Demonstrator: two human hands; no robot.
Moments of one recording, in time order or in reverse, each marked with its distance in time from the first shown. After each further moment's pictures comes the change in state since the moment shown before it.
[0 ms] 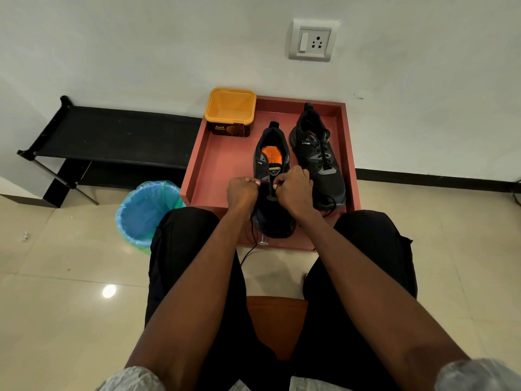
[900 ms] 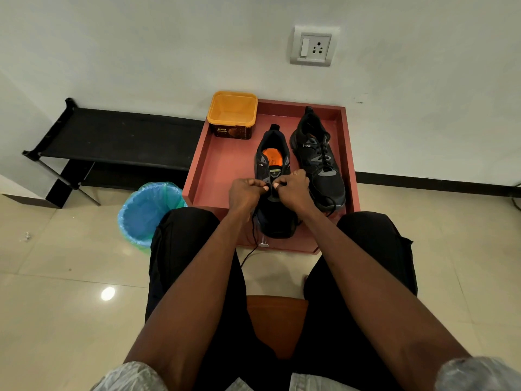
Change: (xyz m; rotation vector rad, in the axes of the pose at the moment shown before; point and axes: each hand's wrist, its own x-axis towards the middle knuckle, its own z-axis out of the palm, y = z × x) left_hand -0.009 -0.001 -0.004 -0.040 -0.110 0.086; right_hand 0.016 0.012 0.014 0.232 -0.128 0.080
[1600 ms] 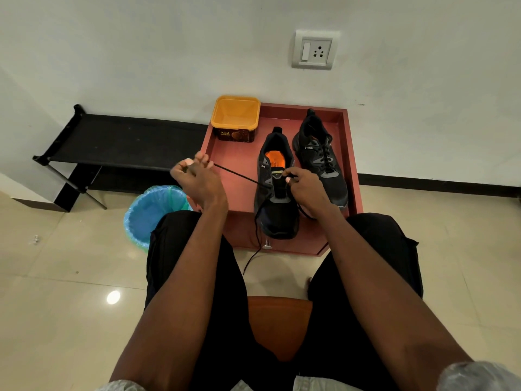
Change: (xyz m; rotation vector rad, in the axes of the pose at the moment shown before) left_hand -0.014 0.050 -0.052 -0.757 0.618 0.236; right_hand -0.002 0.008 -0.029 0.120 0.020 -0.064
